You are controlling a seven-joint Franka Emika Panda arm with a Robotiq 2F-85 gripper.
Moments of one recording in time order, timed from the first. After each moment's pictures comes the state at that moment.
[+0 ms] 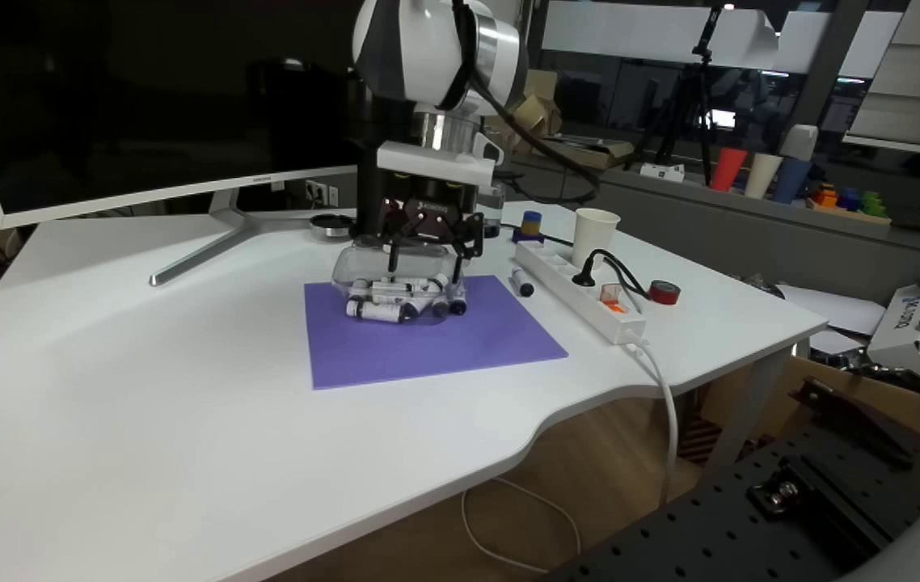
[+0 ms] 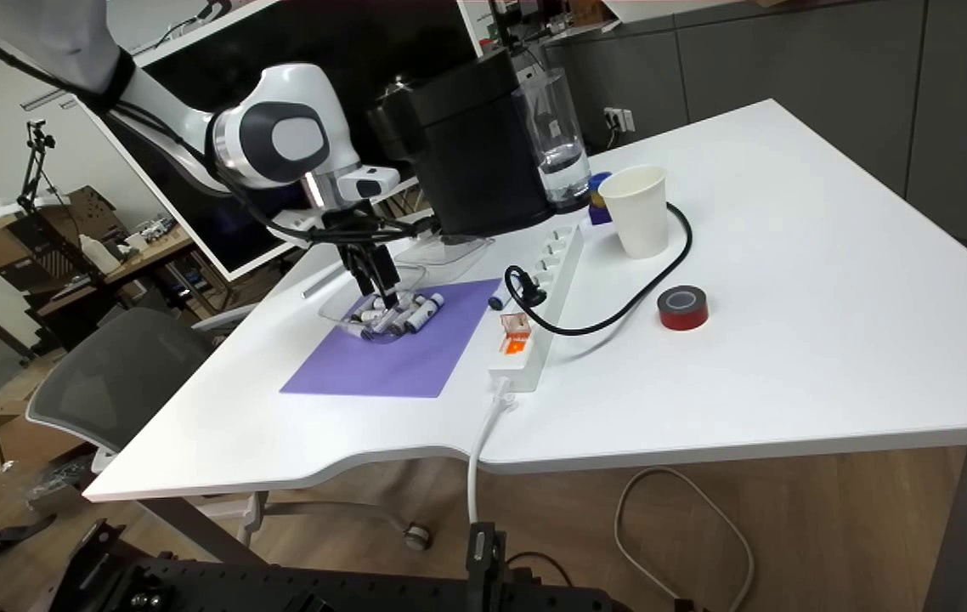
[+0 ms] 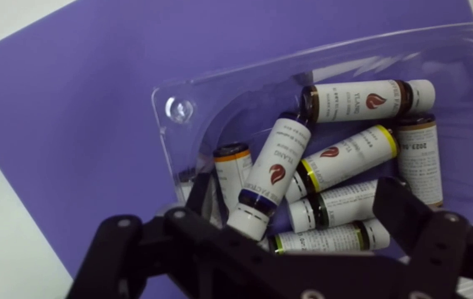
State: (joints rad) arm 0.05 0.58 -0.05 -2.02 0.27 2.48 0.40
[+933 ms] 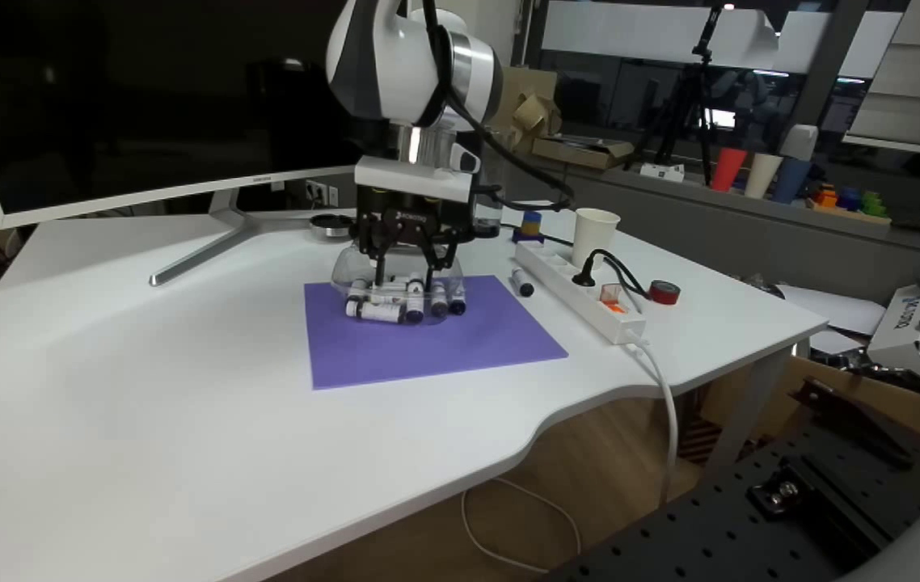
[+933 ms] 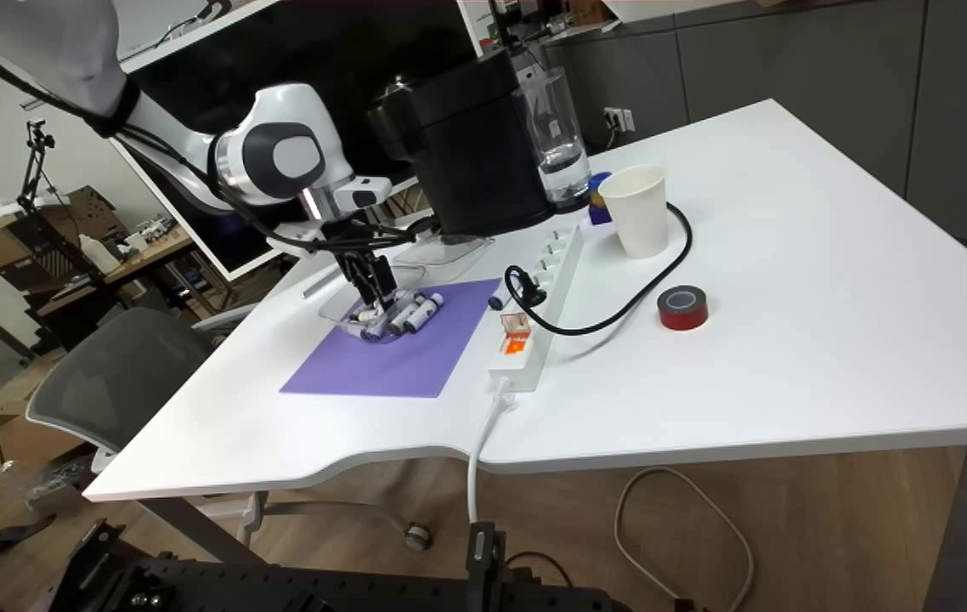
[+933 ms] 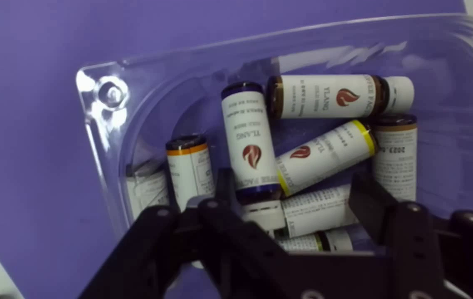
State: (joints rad) arm 0.09 0.63 -0.04 -1.98 0.25 2.54 0.39
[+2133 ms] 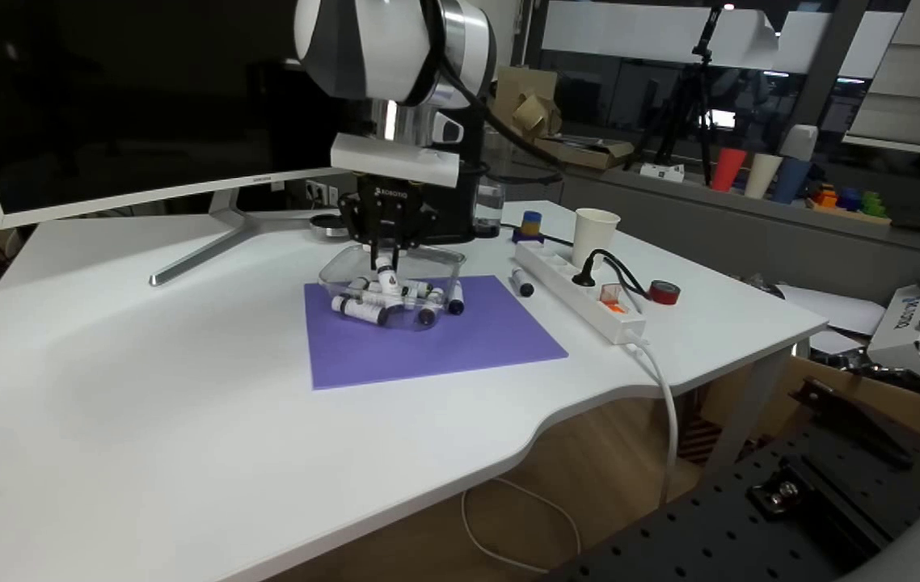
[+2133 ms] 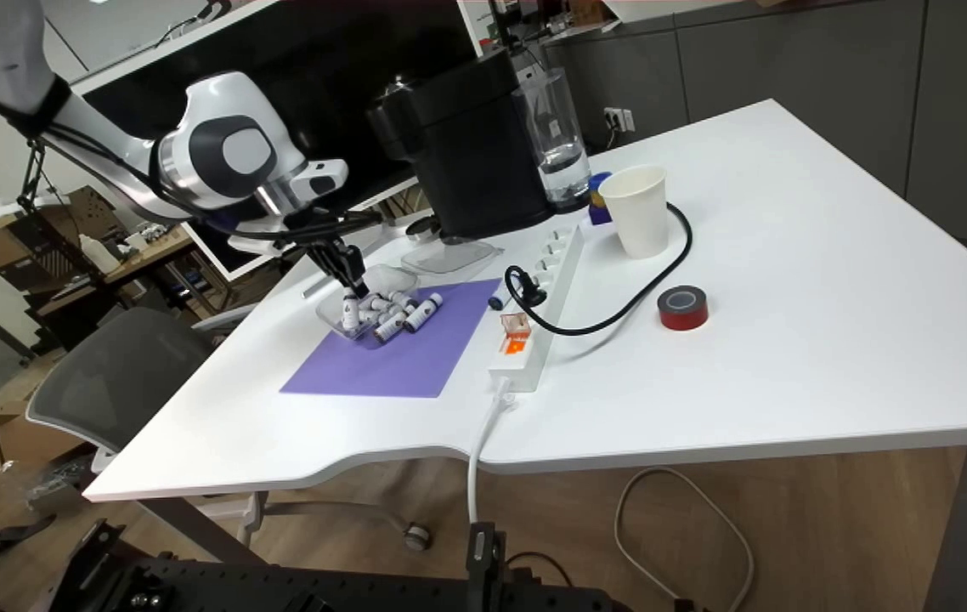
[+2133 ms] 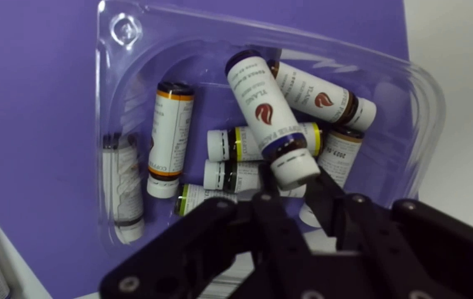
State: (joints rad) arm 0.19 0.51 -0.07 -2.12 0.18 2.72 0.42
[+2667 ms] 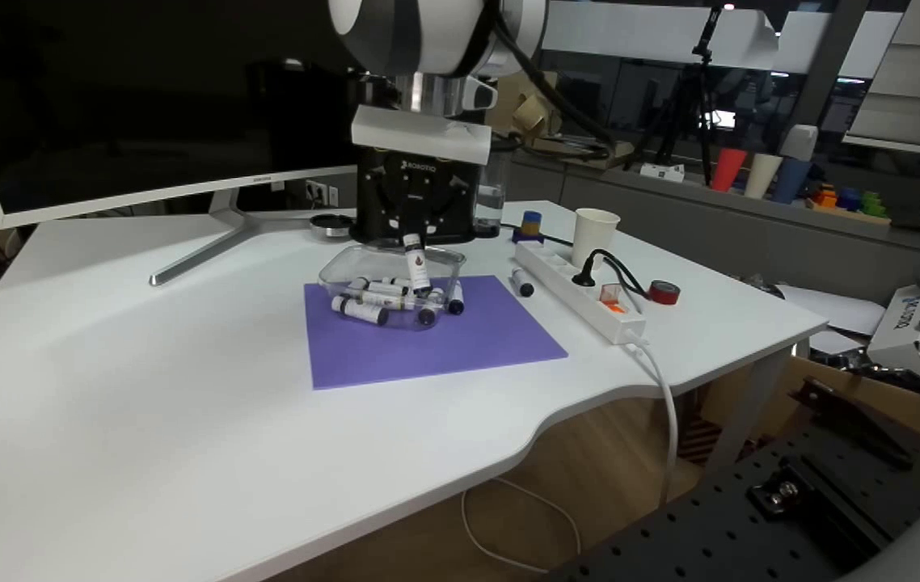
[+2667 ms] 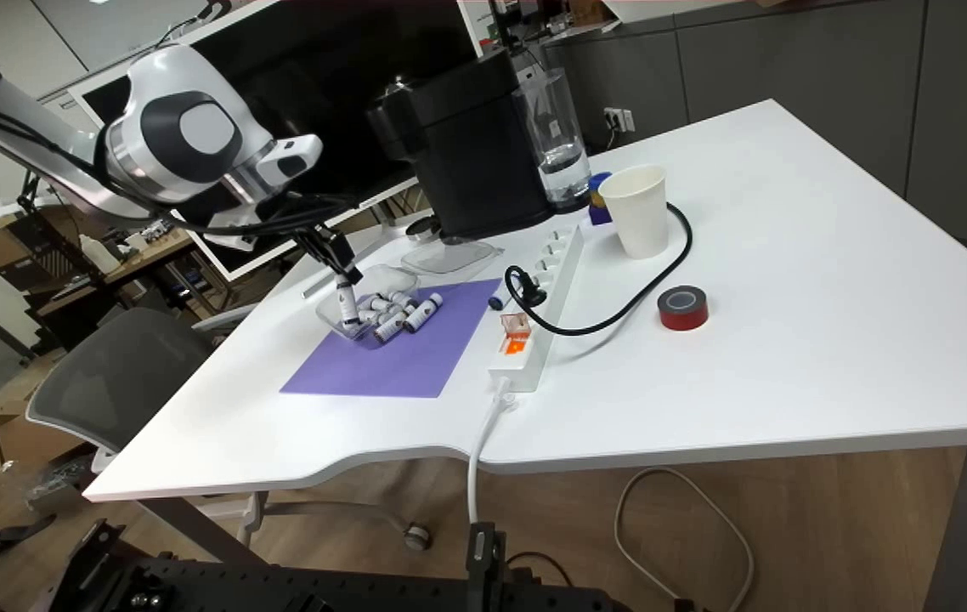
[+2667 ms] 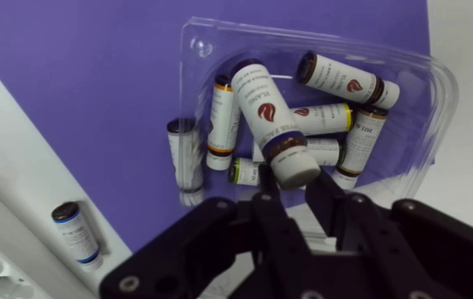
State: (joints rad) arm 0.30 0.33 -0.20 -2.32 0.03 2.83 0.59
